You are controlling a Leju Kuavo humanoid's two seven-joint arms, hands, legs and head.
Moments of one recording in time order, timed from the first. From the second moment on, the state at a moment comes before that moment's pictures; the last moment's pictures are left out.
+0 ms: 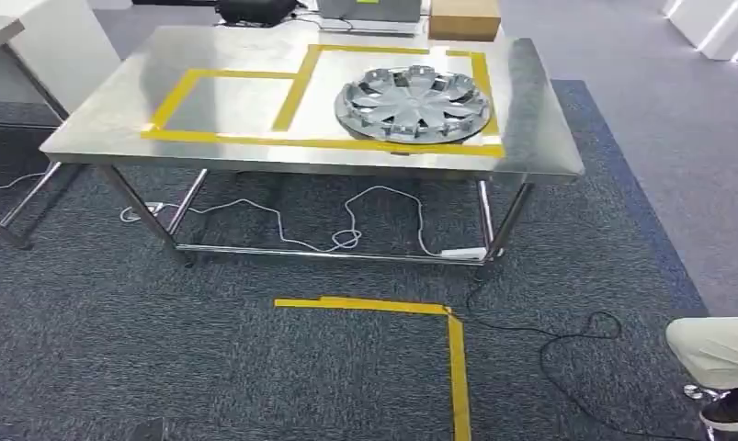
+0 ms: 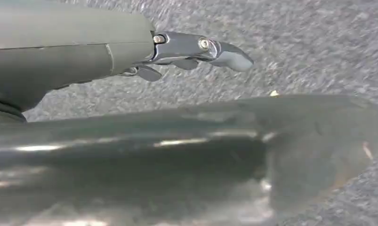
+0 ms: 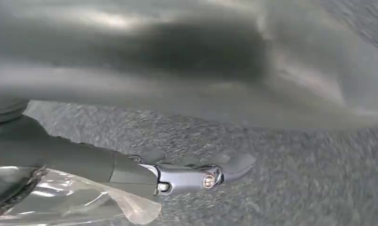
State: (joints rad) left arm -0.12 -0.26 1.24 -0.22 -0.88 0.27 -0.34; right arm -0.05 0.23 -0.88 -0.27 0.41 -0.30 -0.25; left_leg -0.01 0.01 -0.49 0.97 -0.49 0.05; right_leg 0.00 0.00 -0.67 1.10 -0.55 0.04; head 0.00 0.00
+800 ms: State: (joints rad) left arm -0.11 -0.26 1.24 -0.22 -0.90 0.23 -0.30; right arm -0.05 0.24 -0.53 -0.22 0.86 -0.20 -0.05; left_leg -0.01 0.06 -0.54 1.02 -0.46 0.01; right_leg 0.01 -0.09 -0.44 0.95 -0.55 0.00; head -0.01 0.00
